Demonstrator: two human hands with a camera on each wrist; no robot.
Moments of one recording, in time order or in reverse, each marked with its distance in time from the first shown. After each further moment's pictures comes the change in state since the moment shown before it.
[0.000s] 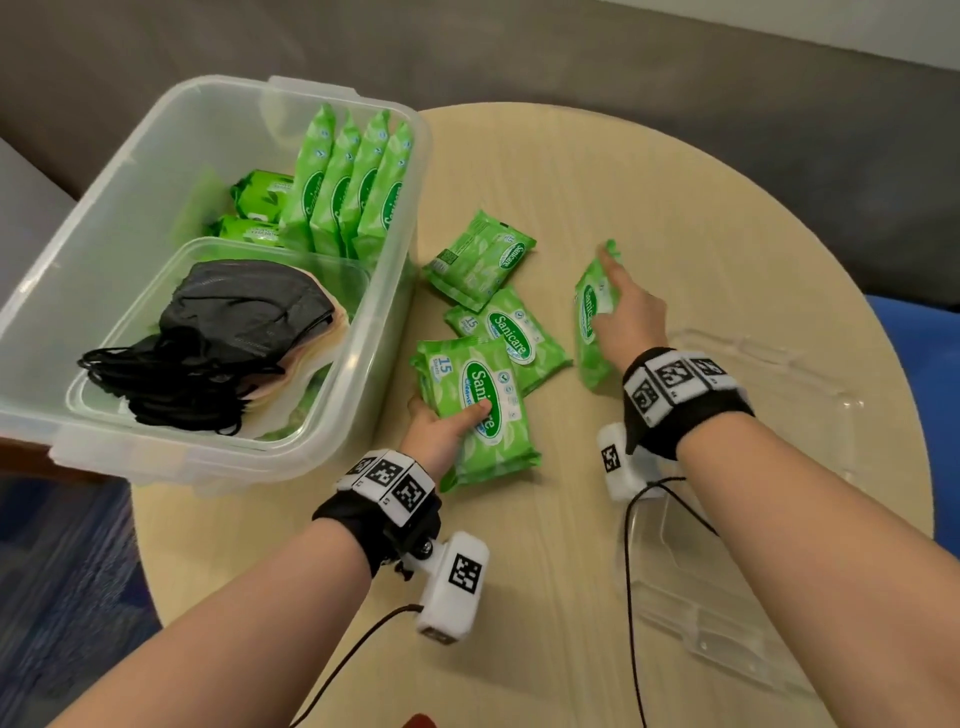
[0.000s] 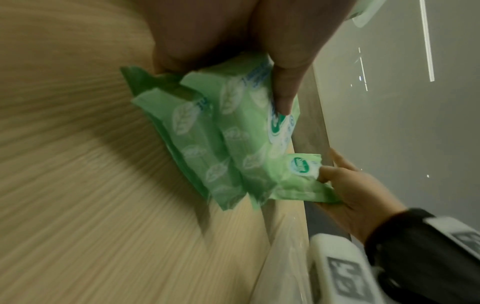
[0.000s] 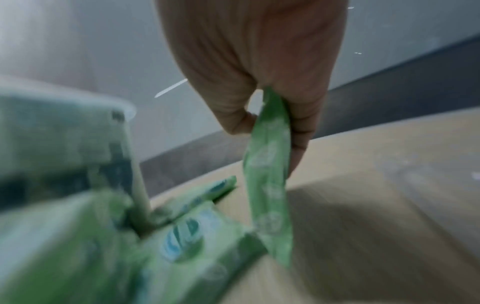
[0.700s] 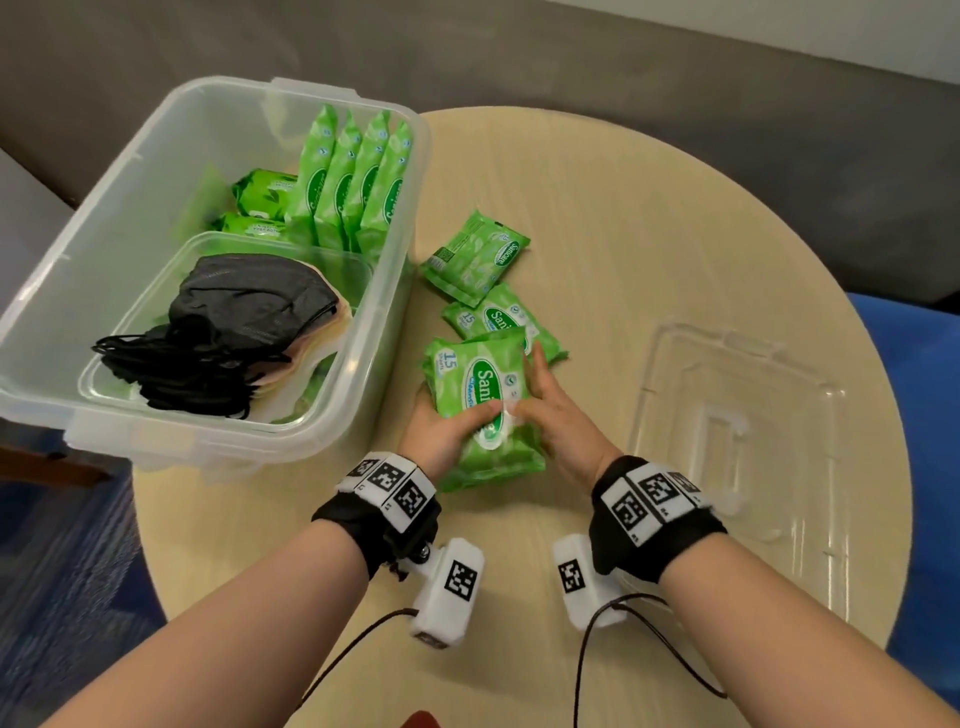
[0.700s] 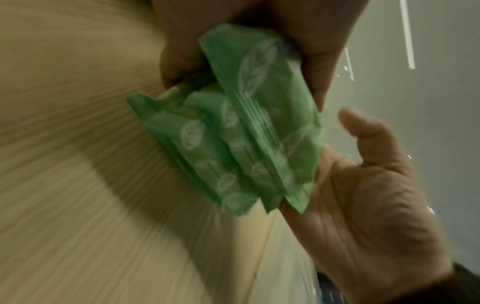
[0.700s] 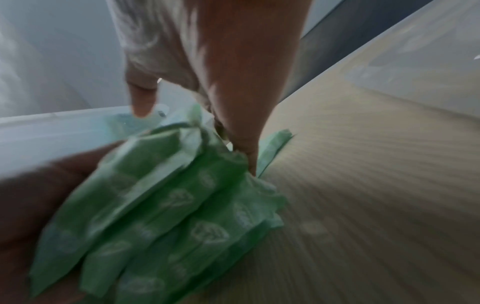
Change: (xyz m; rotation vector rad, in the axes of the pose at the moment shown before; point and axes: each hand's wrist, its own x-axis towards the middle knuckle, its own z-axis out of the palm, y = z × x) left_hand -0.022 0.001 0.003 0.043 -0.133 0.169; right_hand -0.102 0.007 0.043 0.866 -0.649 0.040
